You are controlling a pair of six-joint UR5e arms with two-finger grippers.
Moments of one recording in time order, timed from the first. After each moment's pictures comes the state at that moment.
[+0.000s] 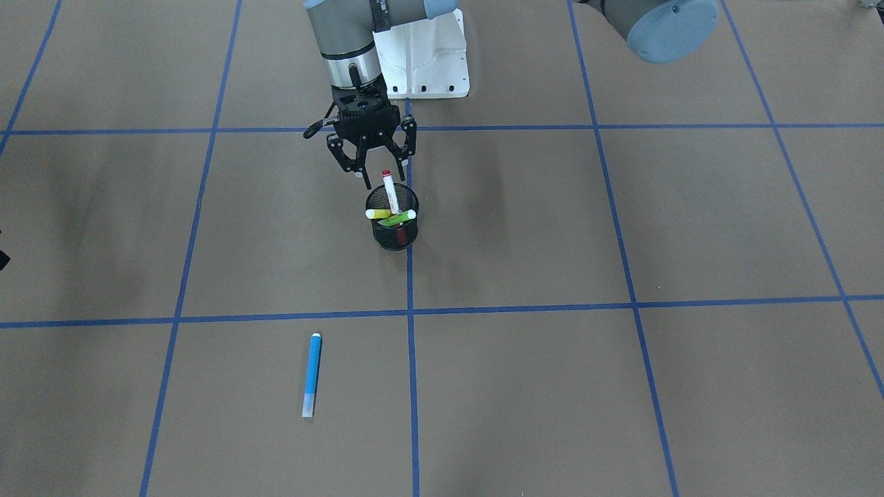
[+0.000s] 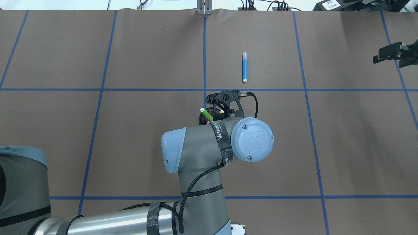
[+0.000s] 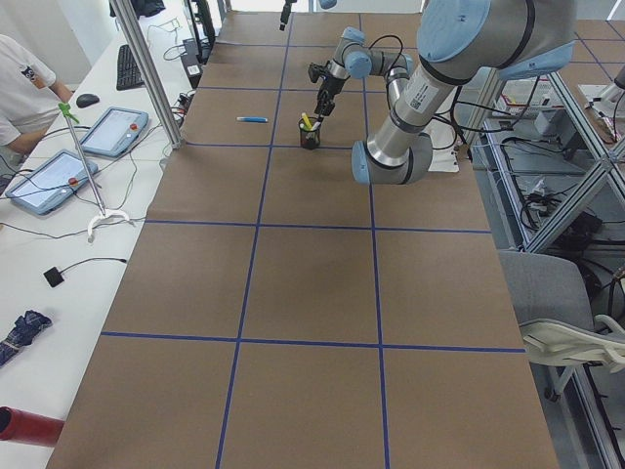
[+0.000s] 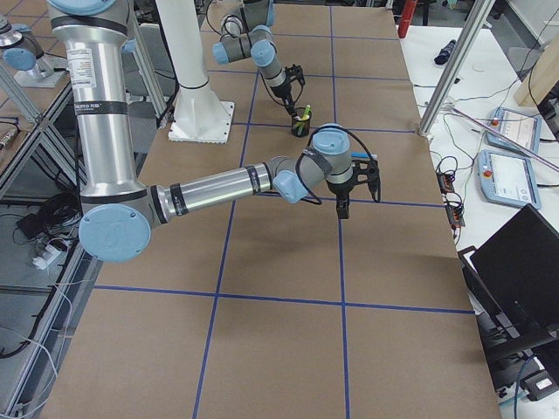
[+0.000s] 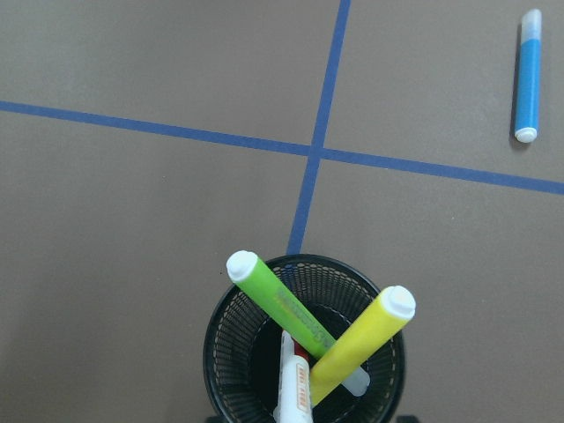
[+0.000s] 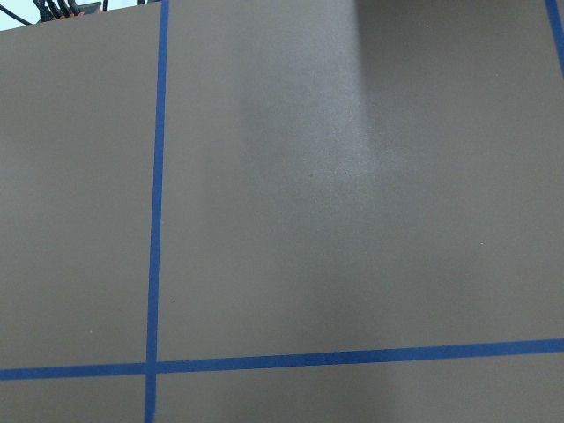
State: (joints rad) left arm -0.30 -2.60 -1.54 -1.27 -1.35 -1.57; right arm 1.25 -1.49 1.75 -1.13 2.24 0.79
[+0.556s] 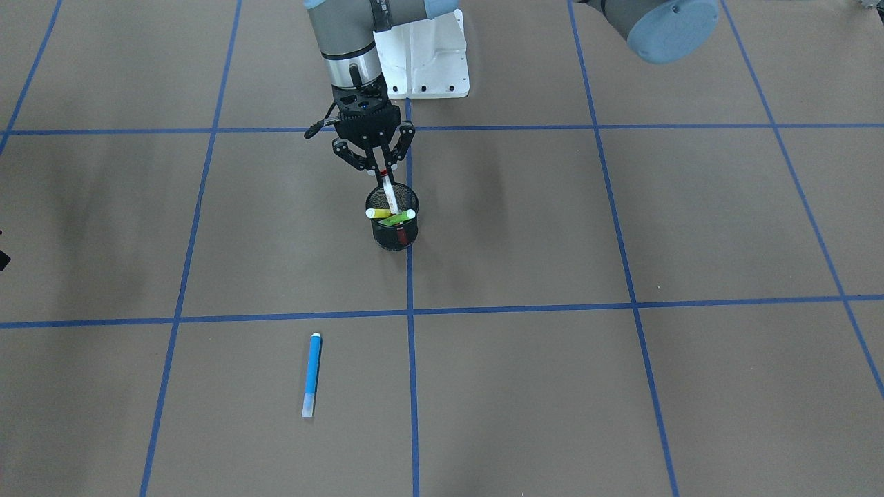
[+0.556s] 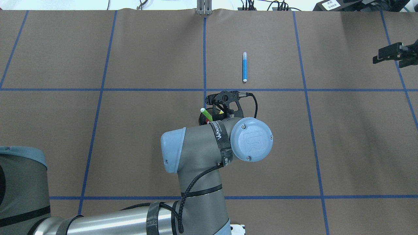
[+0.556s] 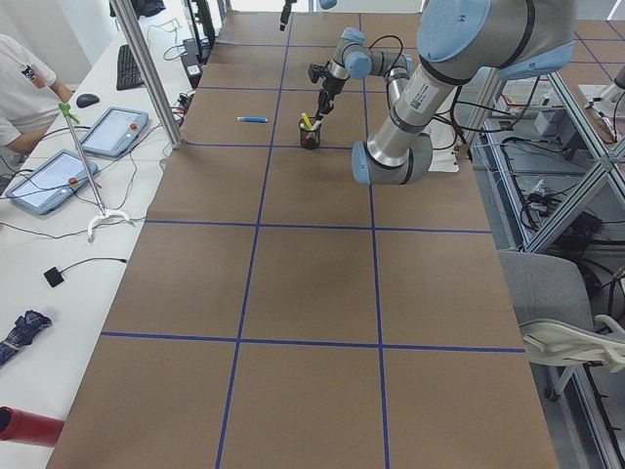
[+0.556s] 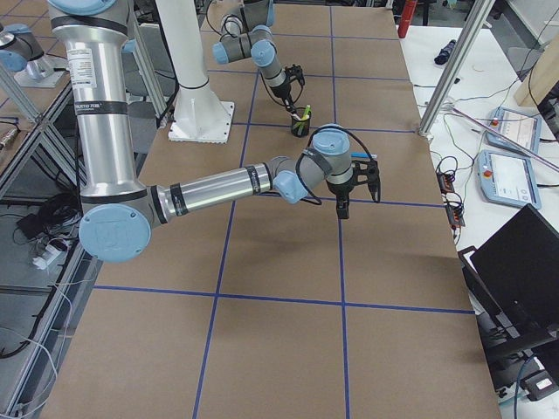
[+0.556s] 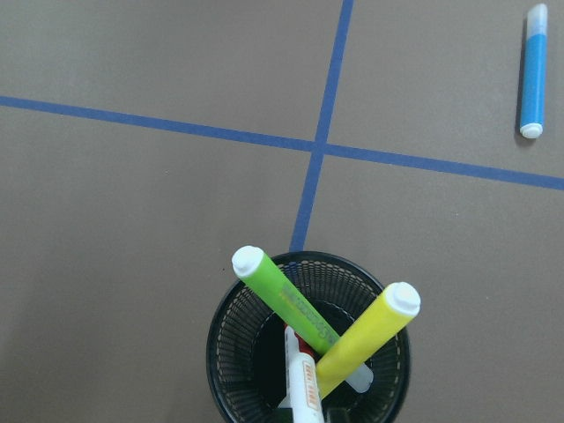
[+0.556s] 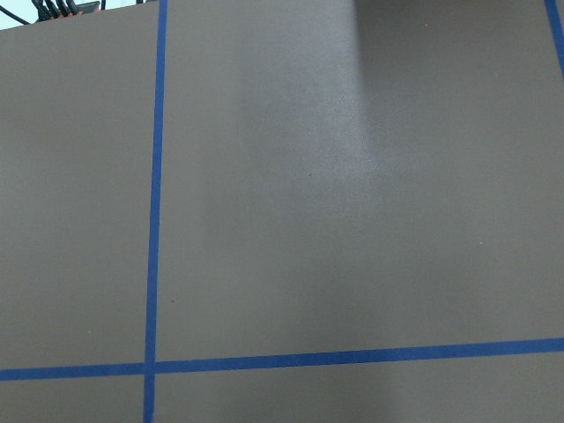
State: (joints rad) left arm -0.30 -2.60 -1.54 -1.27 -1.36 -1.57; right arm 1.25 -1.49 1.75 -1.13 2.23 0.79
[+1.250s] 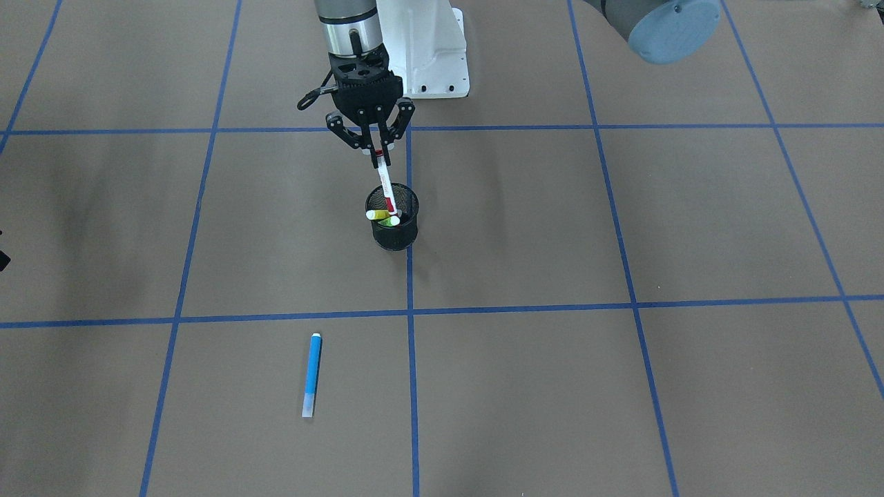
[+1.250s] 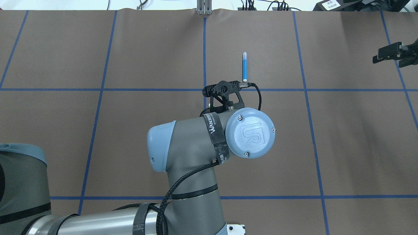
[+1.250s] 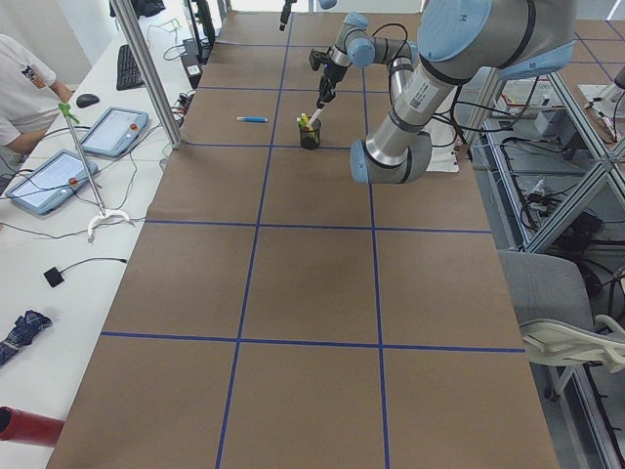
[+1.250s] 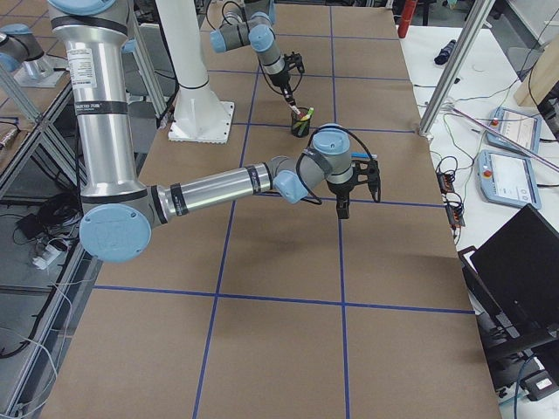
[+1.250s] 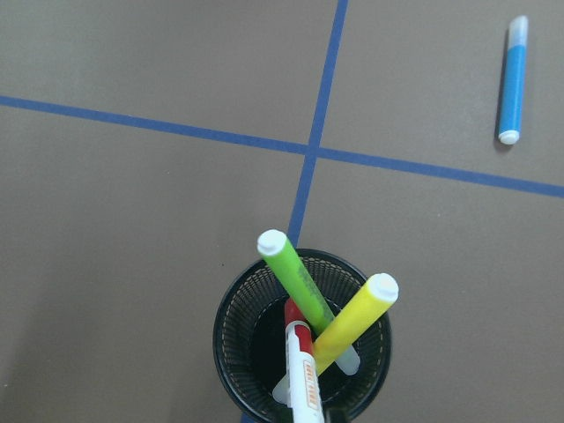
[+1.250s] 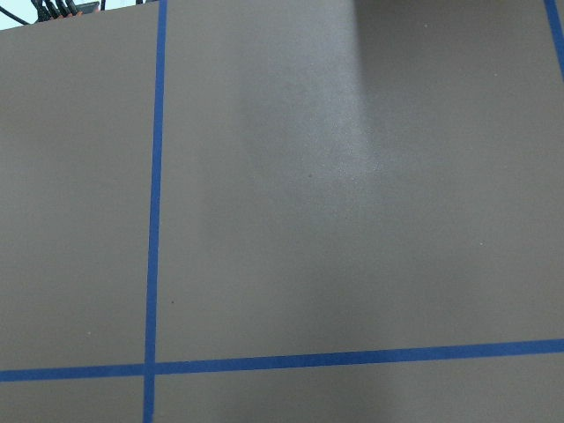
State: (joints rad) left arm -0.32 -2.60 -1.68 -1.19 -1.37 -1.57; right arm 1.25 -1.49 1.75 -1.13 2.23 0.79
